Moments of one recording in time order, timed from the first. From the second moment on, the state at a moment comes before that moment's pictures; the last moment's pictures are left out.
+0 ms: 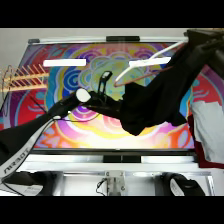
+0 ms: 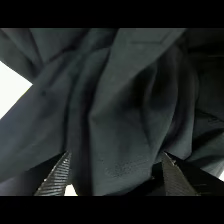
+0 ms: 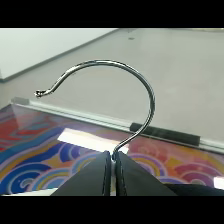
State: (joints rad) left arm -0.62 -1.61 1.32 0.69 -0.68 -1.13; right arm -0.09 -0.85 1.20 -0.51 0.64 0.64
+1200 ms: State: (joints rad) left arm -0.67 -1.76 1.32 0.44 -0.53 -1.02; right arm -0.09 -0.85 1.20 -0.52 0.64 0.74
